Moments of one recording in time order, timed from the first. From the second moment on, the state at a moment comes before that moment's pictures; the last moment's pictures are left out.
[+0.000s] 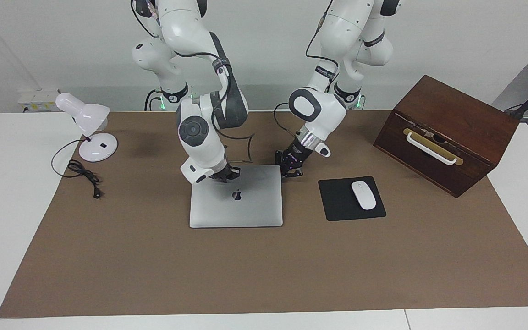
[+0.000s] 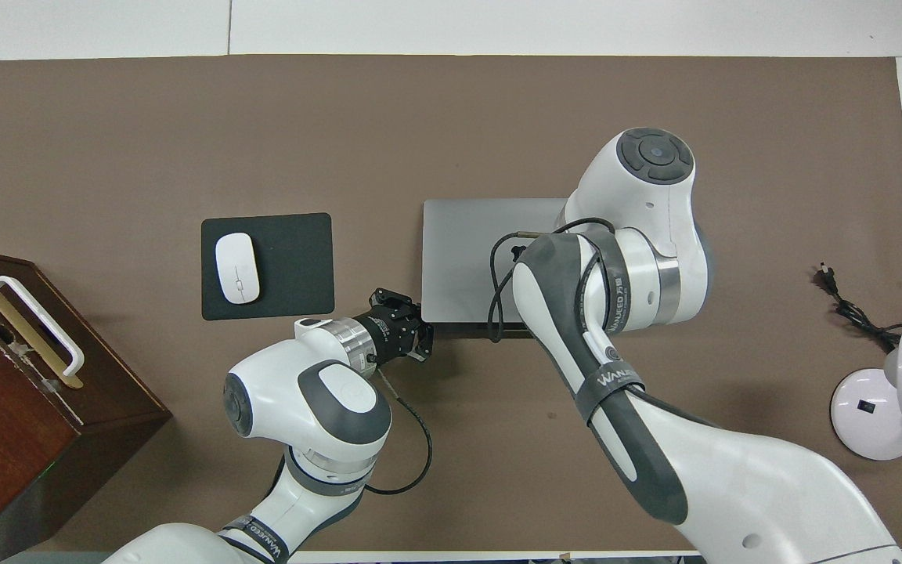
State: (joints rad) left arm -0.53 0.25 -0.22 -2.23 -1.69 2.95 -1.30; right arm 0.87 0.42 -0.58 -1.76 0.42 1.91 0.27
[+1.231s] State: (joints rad) left arm -0.53 0.25 -0.22 -2.23 -1.70 2.95 -1.29; right arm 0.87 0.42 -0.57 -1.79 0.42 1.95 0.27
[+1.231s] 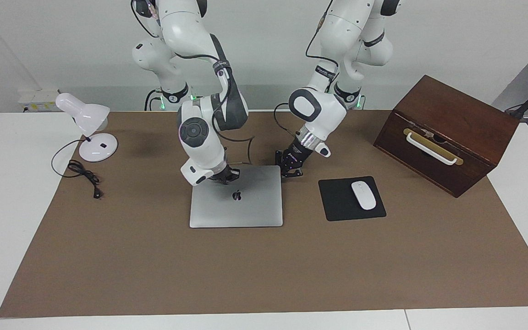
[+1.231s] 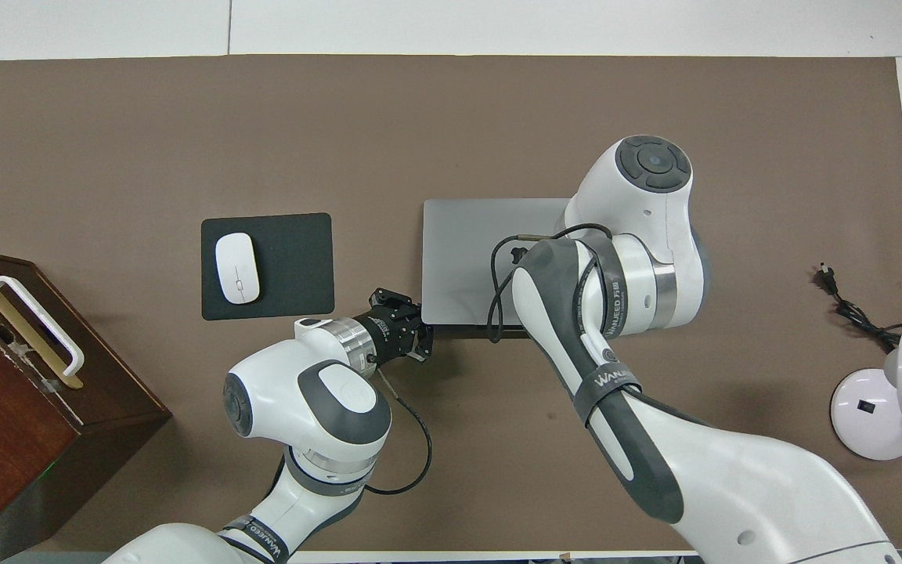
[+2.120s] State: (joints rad) left arm -0.53 0.25 -0.22 -2.23 -1.70 2.95 -1.29; right arm 0.87 0.40 -0.59 -1.72 0.42 1.83 0.27
